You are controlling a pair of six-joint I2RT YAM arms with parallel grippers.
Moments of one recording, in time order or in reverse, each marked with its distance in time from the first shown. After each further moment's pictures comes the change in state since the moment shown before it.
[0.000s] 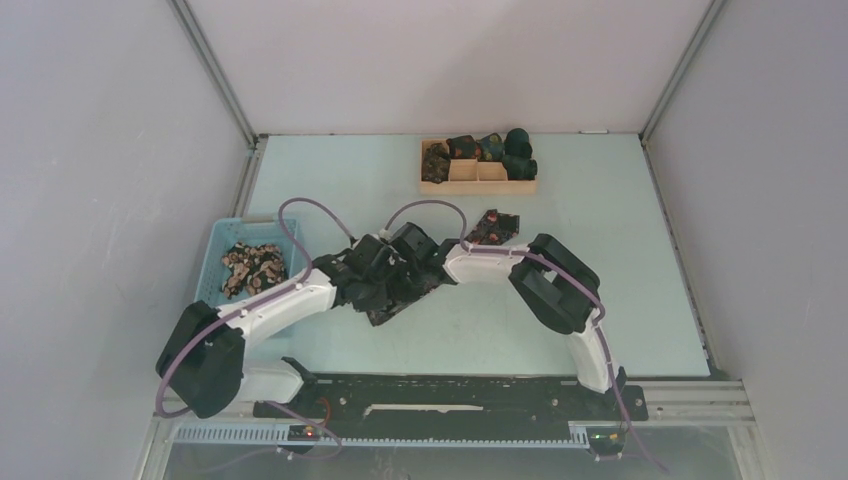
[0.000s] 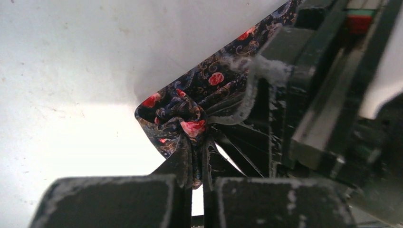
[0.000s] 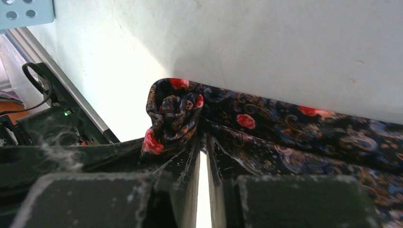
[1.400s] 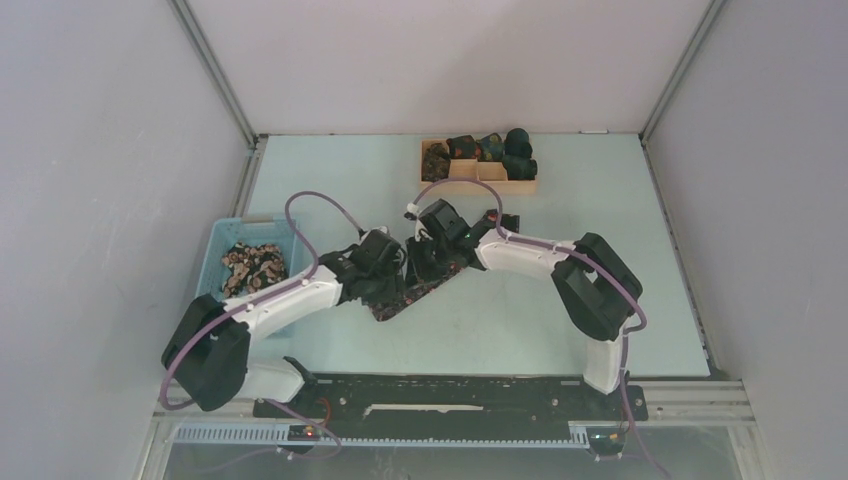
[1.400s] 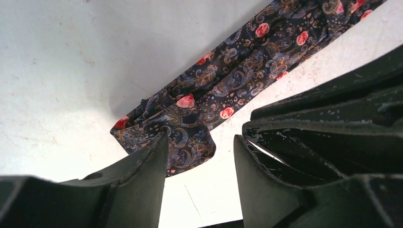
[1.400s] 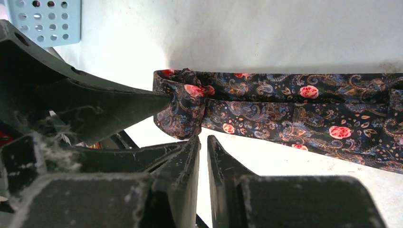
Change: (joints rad) left arm -0.030 0.067 0.045 0.095 -0.007 -0.011; right arm -0.121 -0.208 -0.105 -0.058 0.030 -0.053
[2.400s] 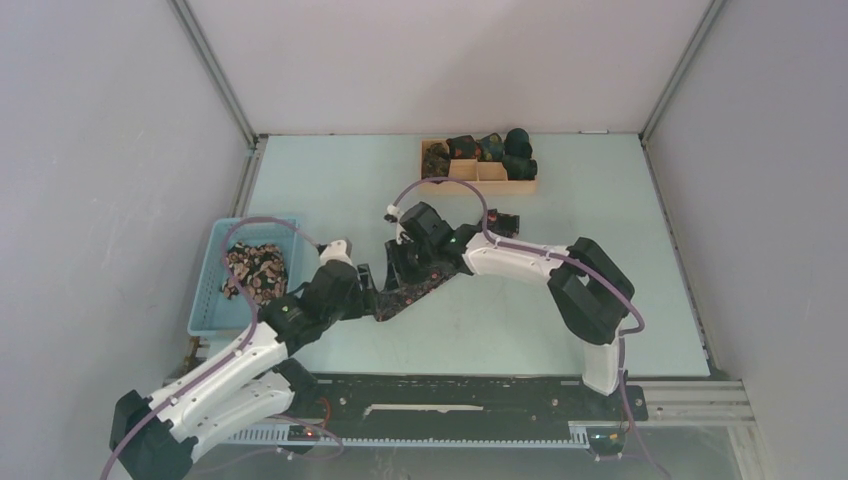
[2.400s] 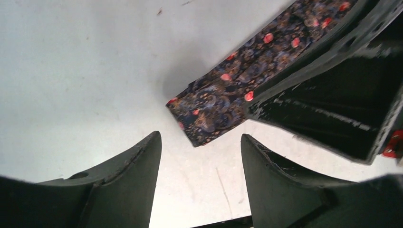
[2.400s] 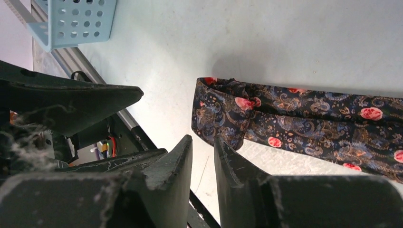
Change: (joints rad) left arm -0.002 -0.546 -0.228 -0.026 -0.132 0.041; right arm 0.079 0.001 0.078 -0.006 0.038 0.016
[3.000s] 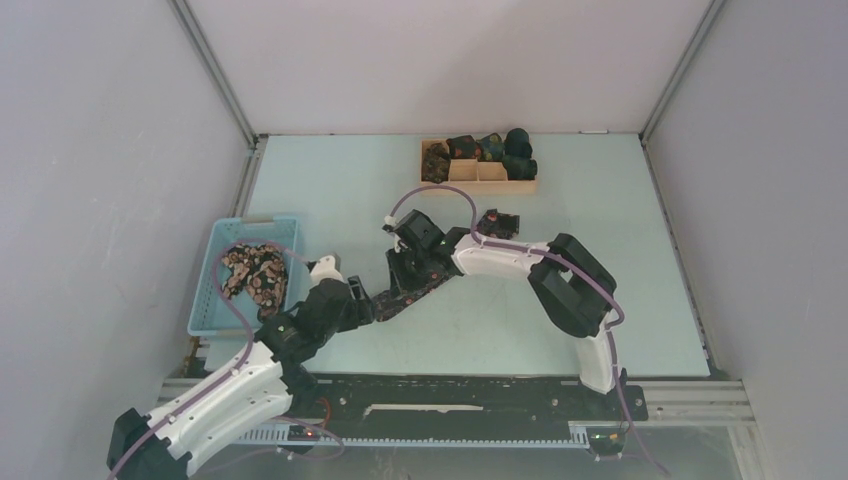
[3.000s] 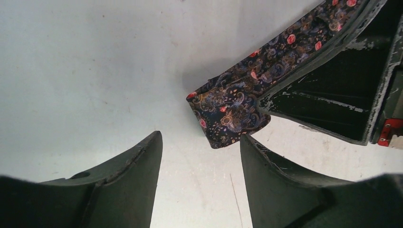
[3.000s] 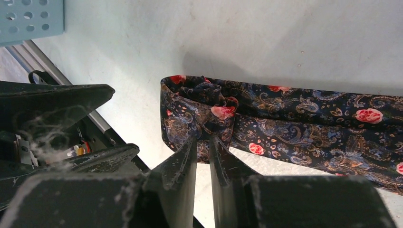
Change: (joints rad) left arm 0.000 -0.154 -0.185 0.053 -0.052 -0.075; right arm 0.013 0.109 0.050 -0.061 0.020 -0.013
